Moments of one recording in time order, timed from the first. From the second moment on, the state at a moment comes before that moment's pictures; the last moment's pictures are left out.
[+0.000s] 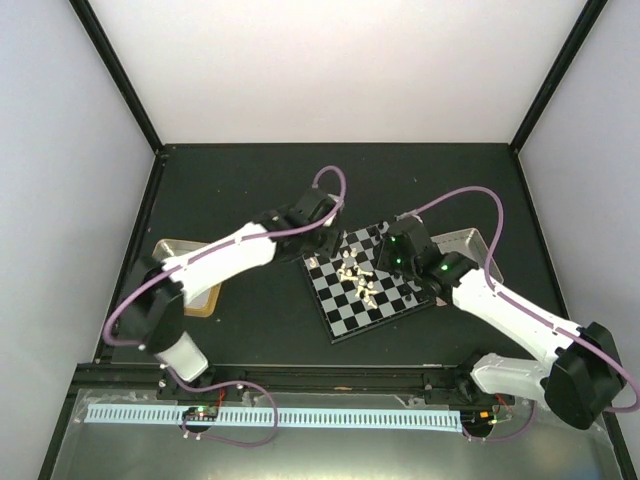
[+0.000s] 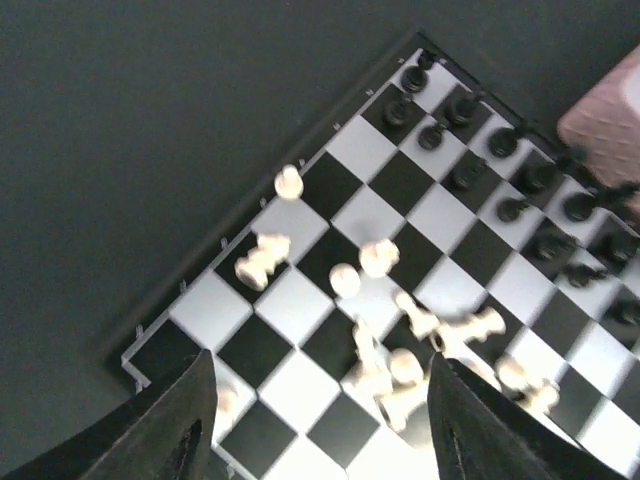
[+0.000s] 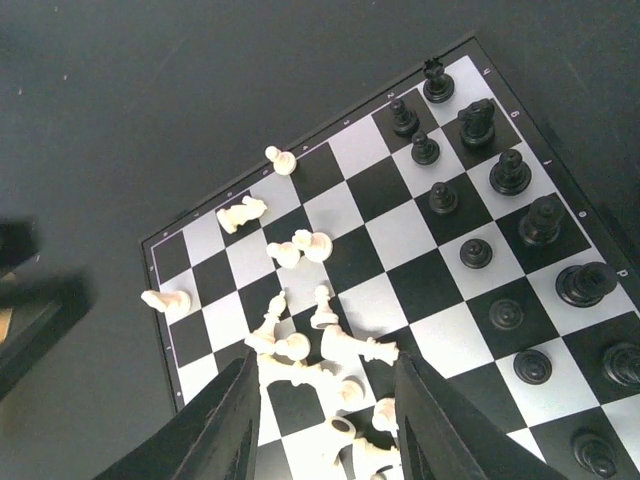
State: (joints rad) left arm -0.78 1.55 1.20 -0.53 -0.08 -0.36; right arm 0.69 1.18 0.83 -0.45 0.15 0.77
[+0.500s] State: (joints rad) left arm -0.70 2.01 1.54 -0.74 -0.04 -0.21; right arm 0.64 1.17 0.74 -0.41 0.08 0.75
